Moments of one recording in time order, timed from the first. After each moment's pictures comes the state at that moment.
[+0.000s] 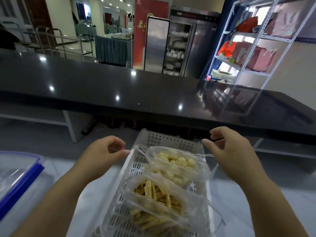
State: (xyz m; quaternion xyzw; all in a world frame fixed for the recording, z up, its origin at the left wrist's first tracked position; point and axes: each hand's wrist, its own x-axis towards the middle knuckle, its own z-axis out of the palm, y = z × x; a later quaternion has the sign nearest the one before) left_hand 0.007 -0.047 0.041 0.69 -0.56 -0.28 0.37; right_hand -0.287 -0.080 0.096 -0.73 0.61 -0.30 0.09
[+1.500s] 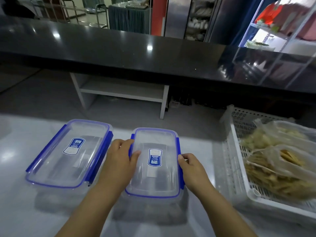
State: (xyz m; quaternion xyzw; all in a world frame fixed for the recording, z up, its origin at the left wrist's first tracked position) left_hand 0.280 0.067 -0.053 0.77 -0.54 -0.16 0.32; right_hand 0.089 0.029 -0.054 -0.55 0.65 -0.23 0.47
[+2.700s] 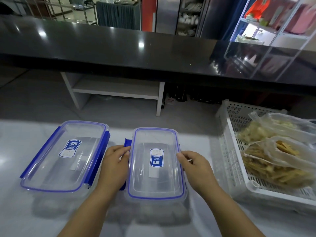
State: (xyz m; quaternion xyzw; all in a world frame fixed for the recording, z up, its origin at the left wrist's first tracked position) left_hand 0.290 0.070 -0.068 0.73 -0.43 -0.31 0.43; right_hand 0.084 0.042 -0.046 -0.60 0.64 -0.27 0.40
